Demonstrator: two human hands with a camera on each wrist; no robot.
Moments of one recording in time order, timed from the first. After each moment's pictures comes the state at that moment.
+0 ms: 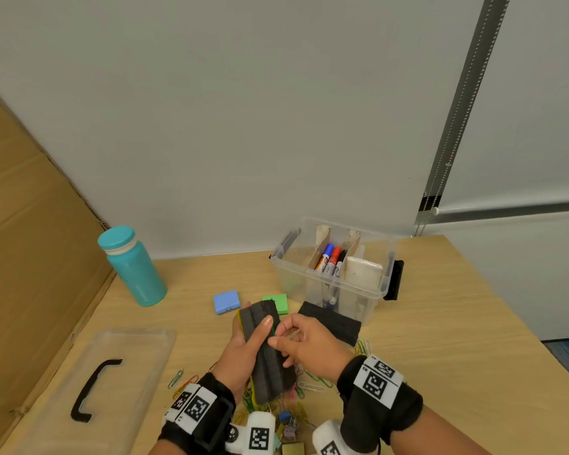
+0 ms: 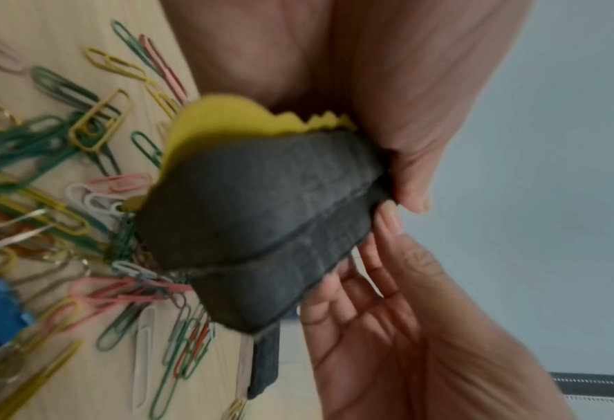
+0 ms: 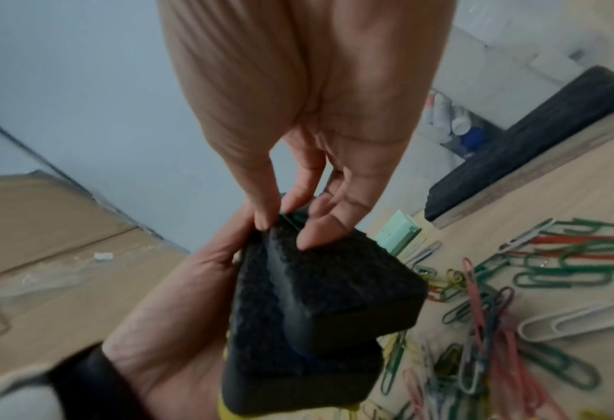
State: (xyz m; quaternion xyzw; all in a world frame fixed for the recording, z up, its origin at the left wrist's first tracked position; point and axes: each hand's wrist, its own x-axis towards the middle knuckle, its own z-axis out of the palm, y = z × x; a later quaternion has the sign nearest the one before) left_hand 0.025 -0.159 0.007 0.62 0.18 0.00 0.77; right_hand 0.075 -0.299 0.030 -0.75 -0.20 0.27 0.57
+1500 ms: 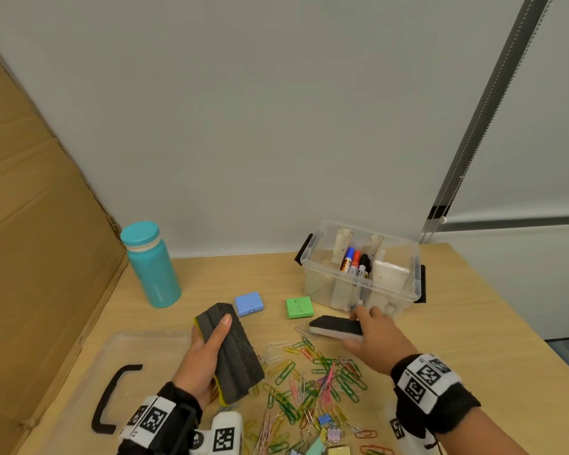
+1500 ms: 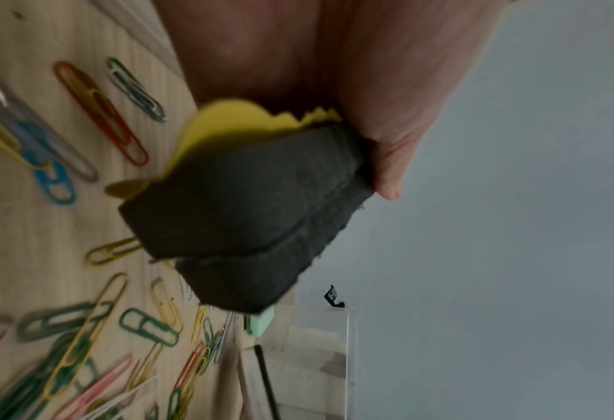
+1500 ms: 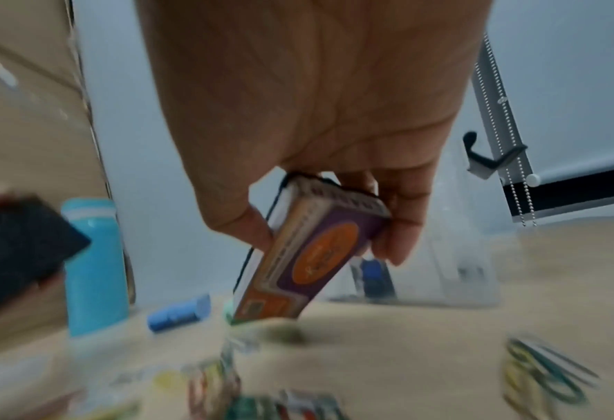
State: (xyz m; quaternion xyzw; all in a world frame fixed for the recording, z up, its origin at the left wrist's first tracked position) left_hand -0.001 -0.045 0.007 0.51 0.26 0.03 0.82; right_hand 0.099 -0.323 0.013 -0.97 -0.14 0.11 0.16
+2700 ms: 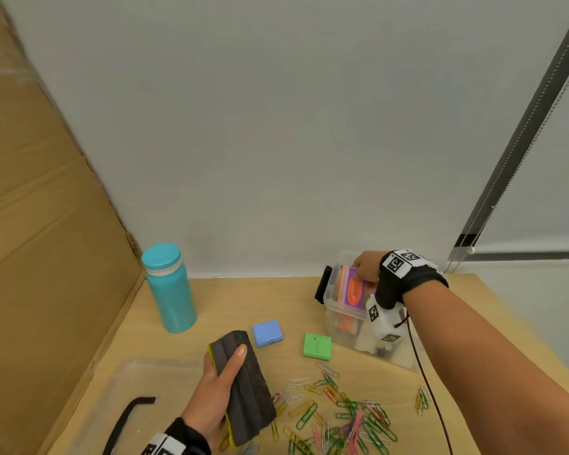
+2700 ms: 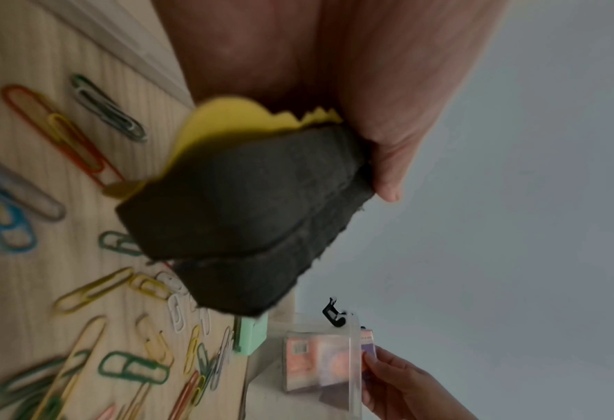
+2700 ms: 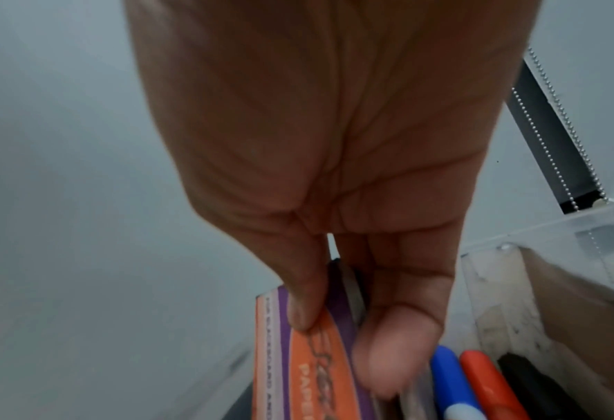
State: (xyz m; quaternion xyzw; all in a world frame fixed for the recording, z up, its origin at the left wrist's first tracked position) left_hand 0.007 -0.030 0.018 0.54 0.28 0.01 0.79; right_hand 0.259 -0.245 0.115 -0.97 -0.09 0.20 0.13
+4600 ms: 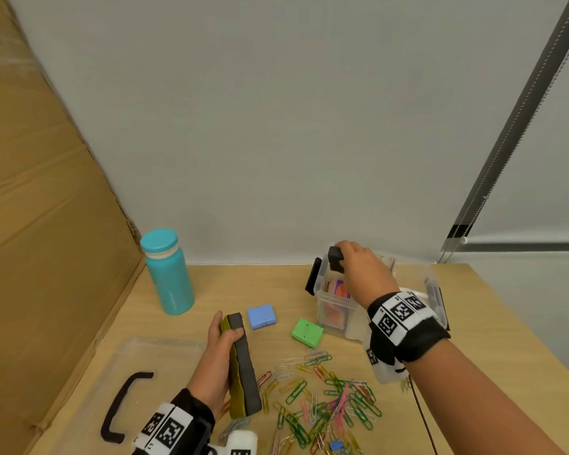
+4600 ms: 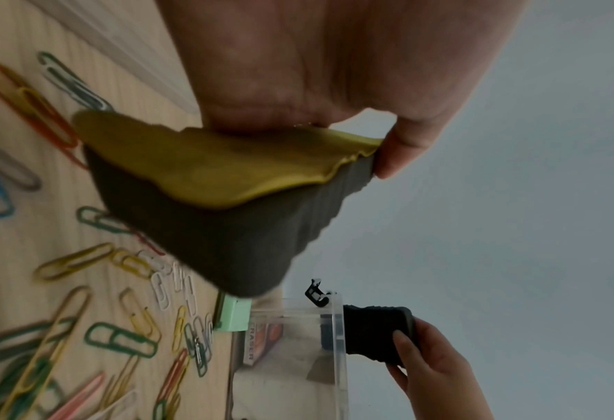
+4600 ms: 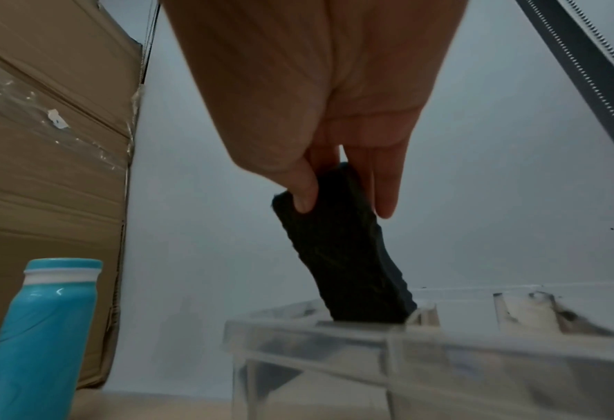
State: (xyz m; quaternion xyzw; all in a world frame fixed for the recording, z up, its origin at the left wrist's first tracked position) left_hand 0.007 -0.050 0.025 0.54 0.24 0.05 0.80; right_hand 0.174 -0.250 0.097 -0.96 -0.22 -0.10 0.14
